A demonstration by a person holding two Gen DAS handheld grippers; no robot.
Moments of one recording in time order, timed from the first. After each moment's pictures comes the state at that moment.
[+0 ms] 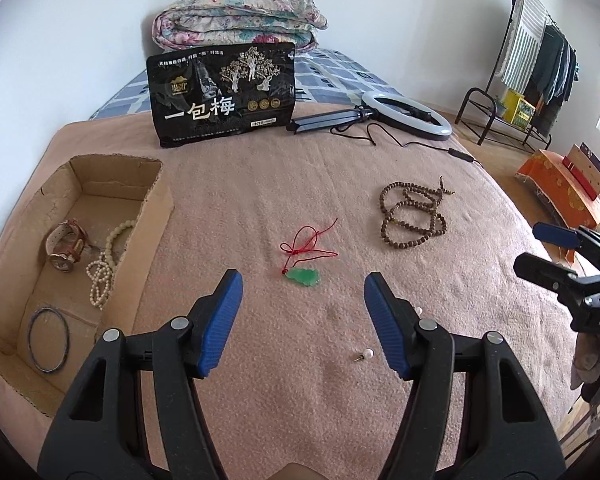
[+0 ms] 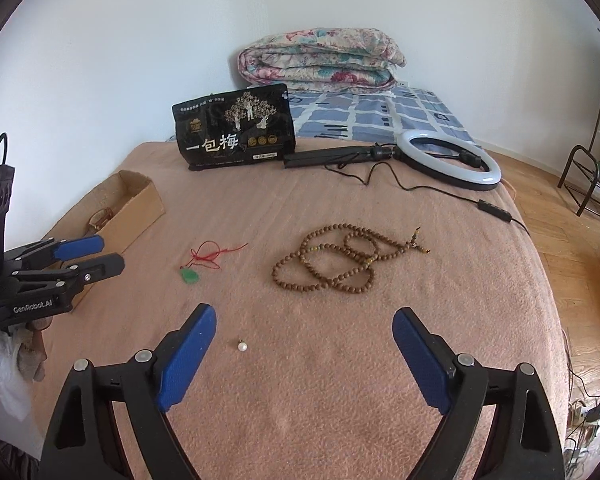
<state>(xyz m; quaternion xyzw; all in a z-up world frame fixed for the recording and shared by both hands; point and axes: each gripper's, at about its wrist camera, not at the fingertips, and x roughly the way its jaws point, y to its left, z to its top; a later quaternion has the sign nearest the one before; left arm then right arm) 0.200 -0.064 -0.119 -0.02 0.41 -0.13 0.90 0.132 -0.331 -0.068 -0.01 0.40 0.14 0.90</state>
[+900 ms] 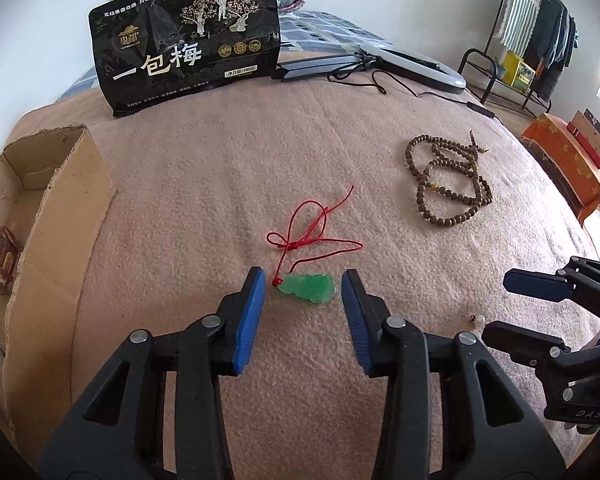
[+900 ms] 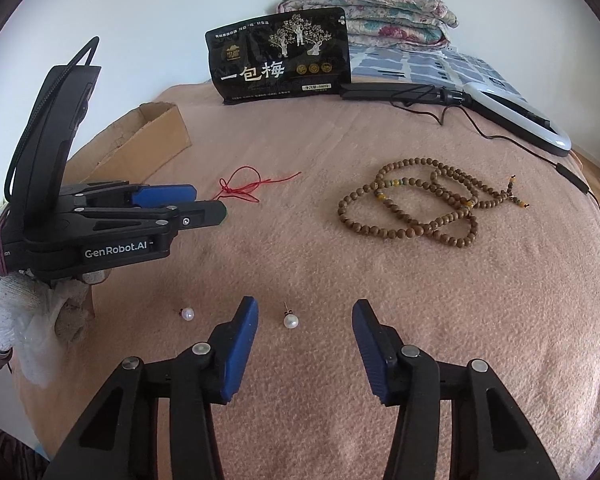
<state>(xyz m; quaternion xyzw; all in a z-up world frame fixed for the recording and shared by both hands) 0.260 -0.089 -0.191 0.02 0.45 -0.15 0.88 0.153 -0.285 -0.145 -0.02 0.45 0.20 0.87</state>
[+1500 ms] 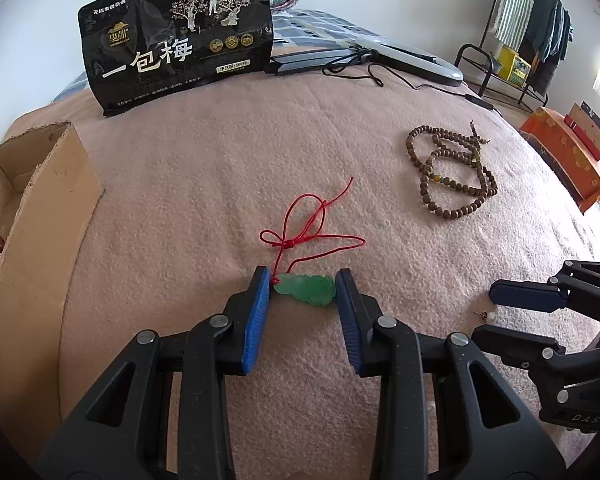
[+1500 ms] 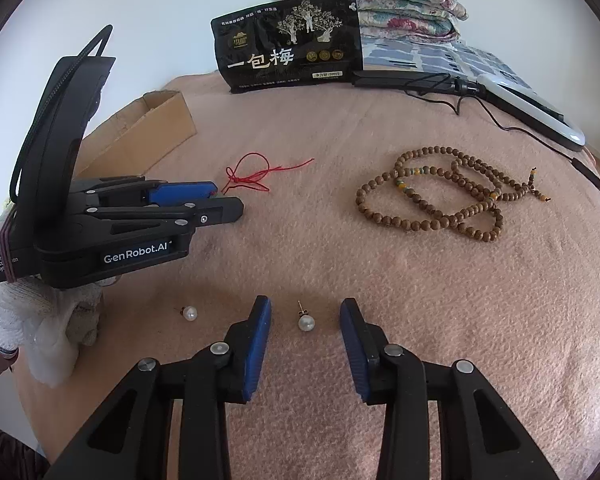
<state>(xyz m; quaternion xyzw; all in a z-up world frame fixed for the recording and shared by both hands) 0.262 -0.091 -0.203 0.03 0.45 -0.16 0.88 0.159 -0.273 -0.157 -0.02 0.46 0.21 0.86</state>
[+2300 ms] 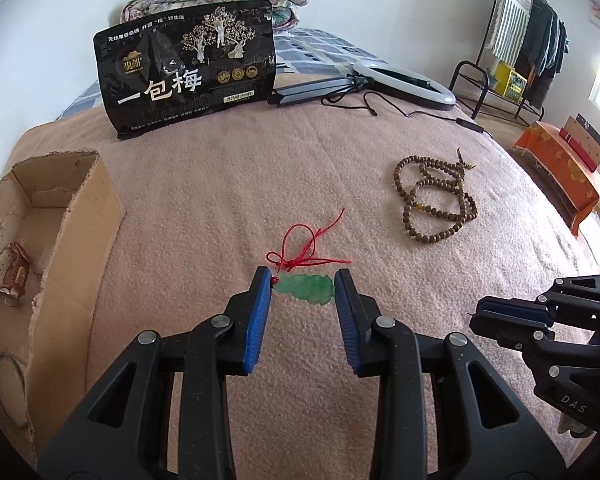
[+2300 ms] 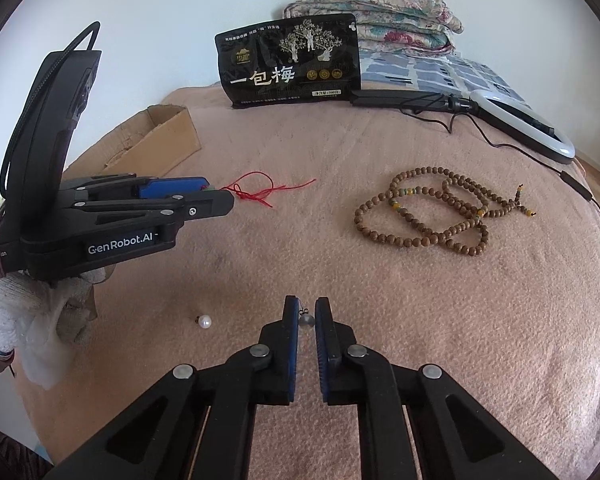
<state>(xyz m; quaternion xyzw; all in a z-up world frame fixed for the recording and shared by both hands) 0.251 -0.083 -0.168 0.02 0.42 -0.16 0.89 0.148 -0.273 -0.133 -0.02 0.44 0.20 0.87</state>
